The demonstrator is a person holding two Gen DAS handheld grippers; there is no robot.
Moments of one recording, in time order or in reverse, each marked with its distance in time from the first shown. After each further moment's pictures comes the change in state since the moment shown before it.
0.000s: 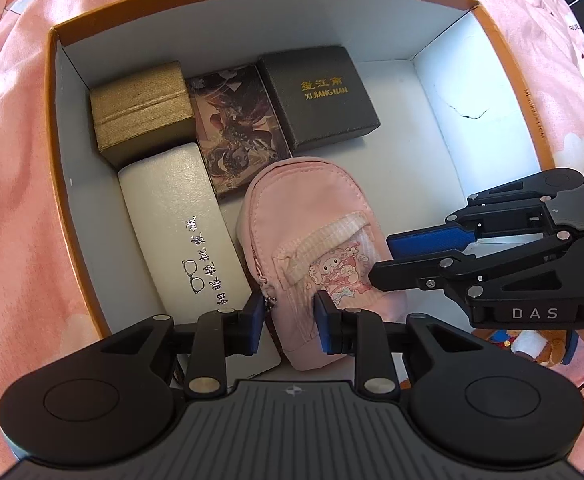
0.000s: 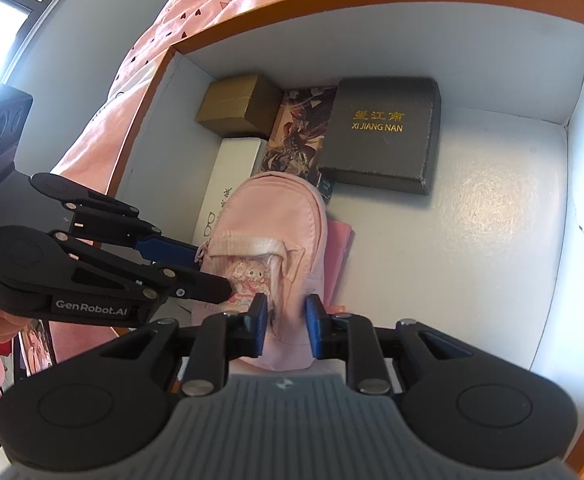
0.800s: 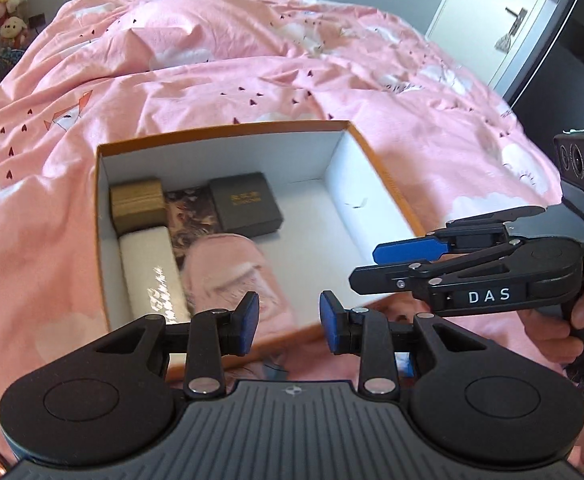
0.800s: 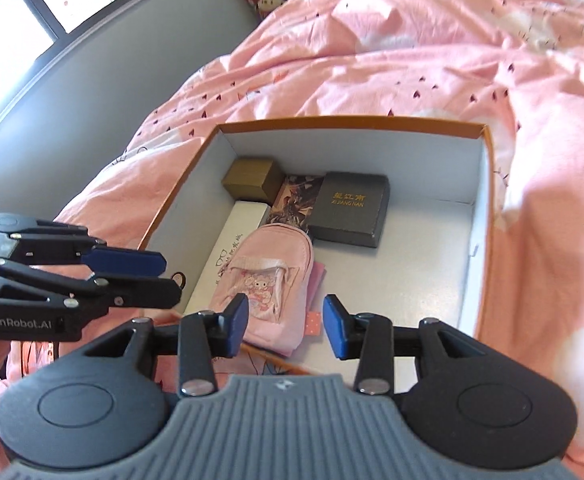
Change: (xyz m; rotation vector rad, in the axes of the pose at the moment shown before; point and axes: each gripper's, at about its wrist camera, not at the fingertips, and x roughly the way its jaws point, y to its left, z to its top) left arm -0.085 -0.082 -0.093 0.020 -0.507 -0.005; right arm -0.102 0.043 -0.075 -0.130 -0.323 -0.160
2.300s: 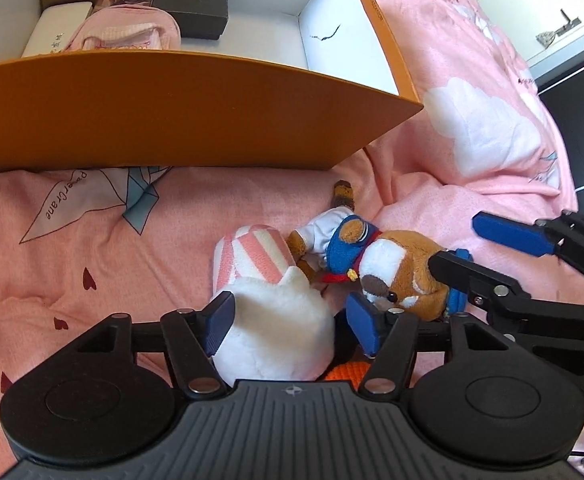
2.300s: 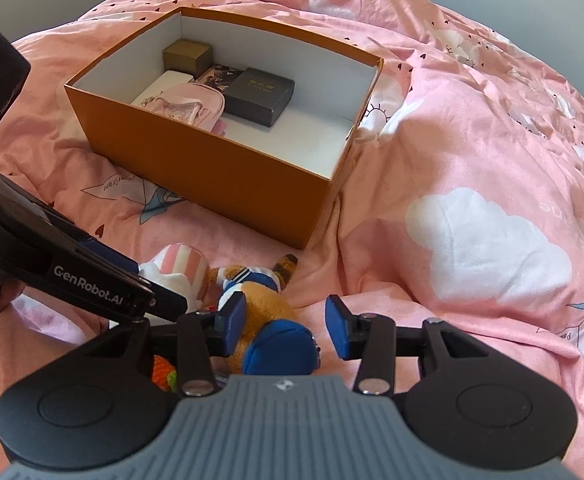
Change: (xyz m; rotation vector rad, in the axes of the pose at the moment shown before) left arm 0.091 -0.060 -0.091 -0.267 0.273 -0.075; right arm -0.054 0.011 -0.114 -0.259 0.129 -0.422
